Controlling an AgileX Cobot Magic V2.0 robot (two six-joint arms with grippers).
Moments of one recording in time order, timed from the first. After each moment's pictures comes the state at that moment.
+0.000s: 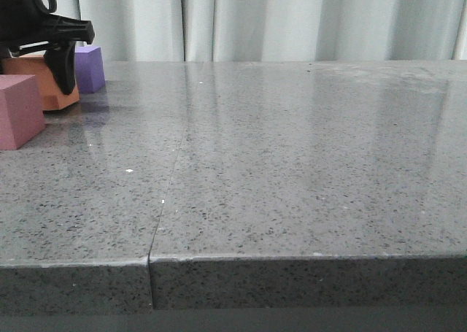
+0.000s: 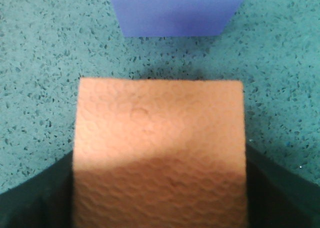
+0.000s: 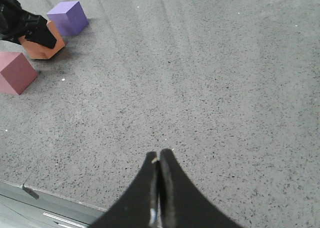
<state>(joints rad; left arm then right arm) -0.19 1.86 -1.54 0.17 0.85 -0.34 0.49 0.35 -0.58 -0.05 0.66 0.33</state>
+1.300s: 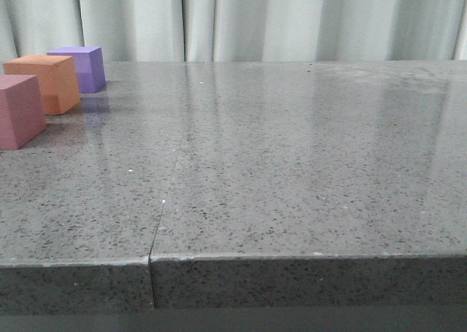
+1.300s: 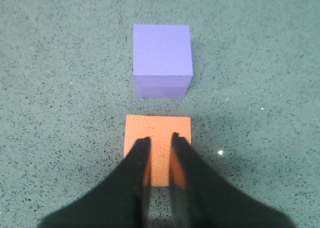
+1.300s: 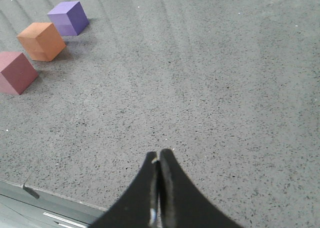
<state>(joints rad) -0.19 1.57 -1.53 0.17 0.85 -0.34 0.49 0.35 -0.58 -0.05 0.66 0.33</state>
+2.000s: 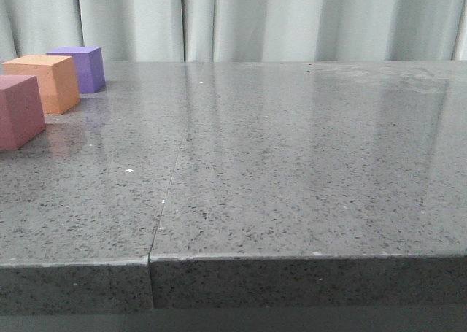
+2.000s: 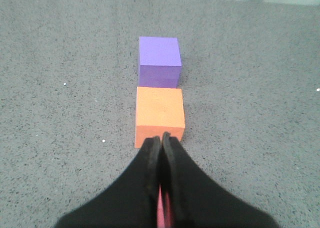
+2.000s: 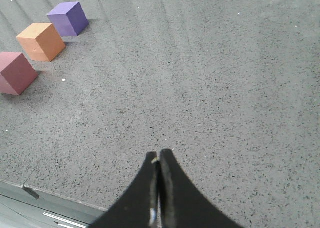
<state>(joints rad) -0.19 1.04 -1.05 0.17 0.63 -0.34 0.49 0.35 -0.58 -0.05 0.66 0.33</state>
